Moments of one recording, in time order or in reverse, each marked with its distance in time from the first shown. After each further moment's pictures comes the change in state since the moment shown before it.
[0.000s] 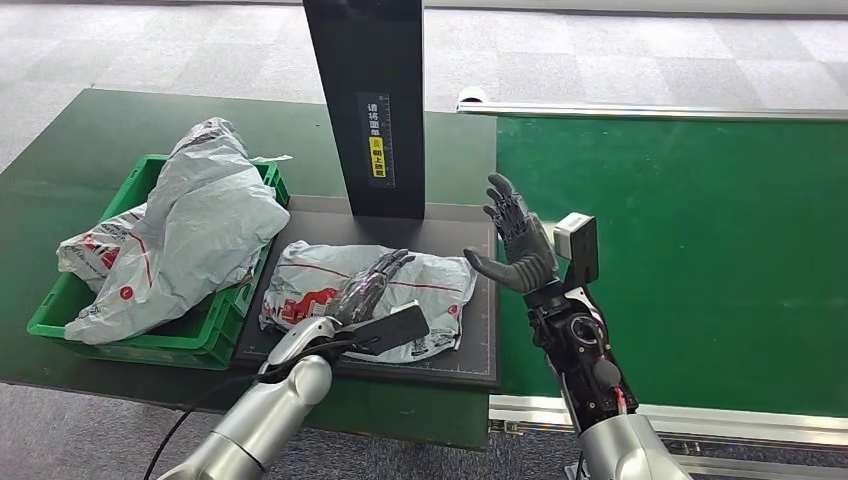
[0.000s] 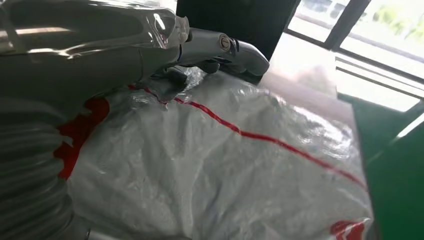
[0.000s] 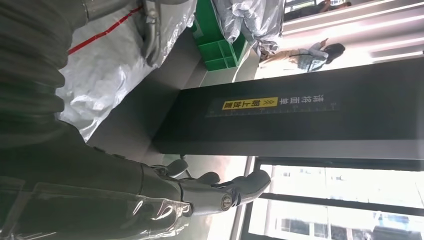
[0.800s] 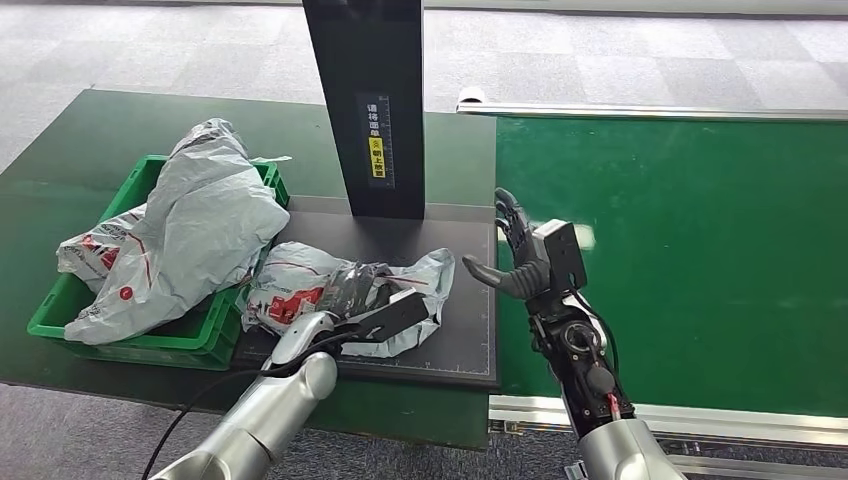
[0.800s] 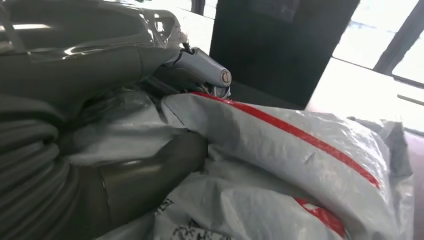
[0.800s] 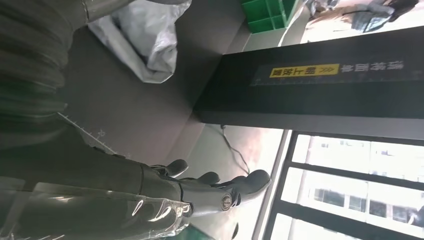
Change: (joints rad) left arm -0.039 -0.035 0.061 0.125 -0.098 0.178 0.061; right arm 0.014 0.001 -0.006 0.033 0.144 -0.148 0.051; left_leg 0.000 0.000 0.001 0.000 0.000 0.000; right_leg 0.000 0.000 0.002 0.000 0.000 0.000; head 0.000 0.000
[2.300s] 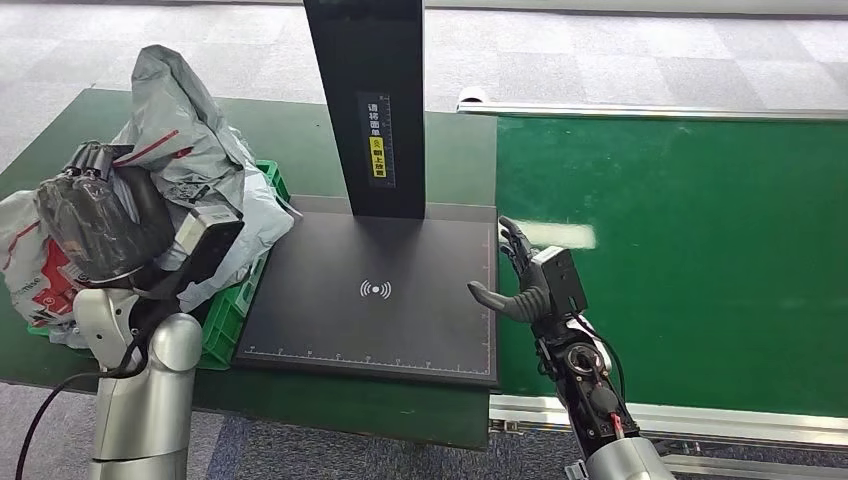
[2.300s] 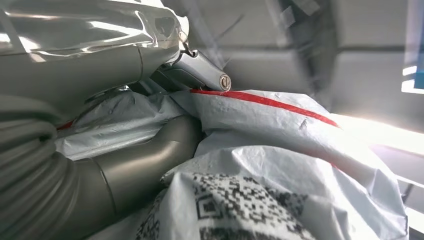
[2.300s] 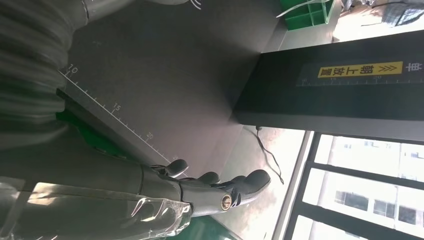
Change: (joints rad) left arm 0.135 0.078 0.406 -0.839 -0.270 0.413 -0.068; right arm 0.059 -0.028 0.000 0.024 0.033 -0.005 -0.026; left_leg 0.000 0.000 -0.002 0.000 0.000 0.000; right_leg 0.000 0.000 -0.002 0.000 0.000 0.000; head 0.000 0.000
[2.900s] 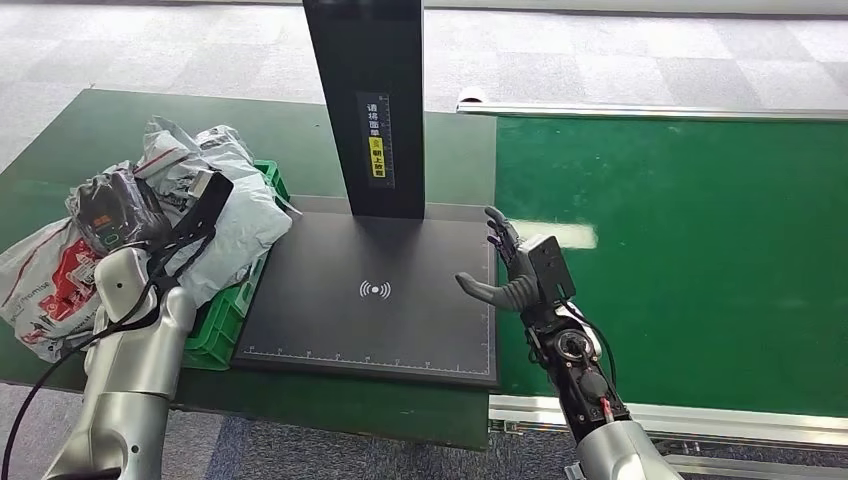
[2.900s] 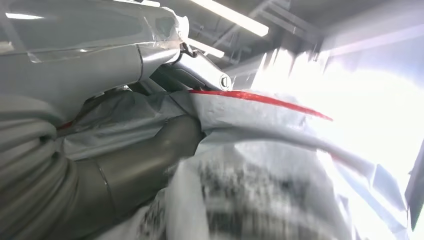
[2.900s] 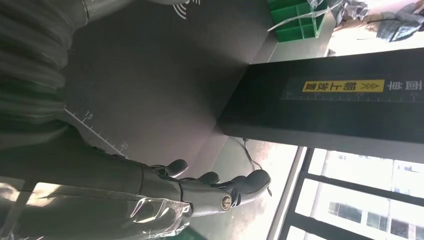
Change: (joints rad) left arm -0.199 0.142 0.096 0.529 -0.284 -0.163 0.438; right arm -0.065 0.034 0.000 0.066 0.030 0.029 -0.011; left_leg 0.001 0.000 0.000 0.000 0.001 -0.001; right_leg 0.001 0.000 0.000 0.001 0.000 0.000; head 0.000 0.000
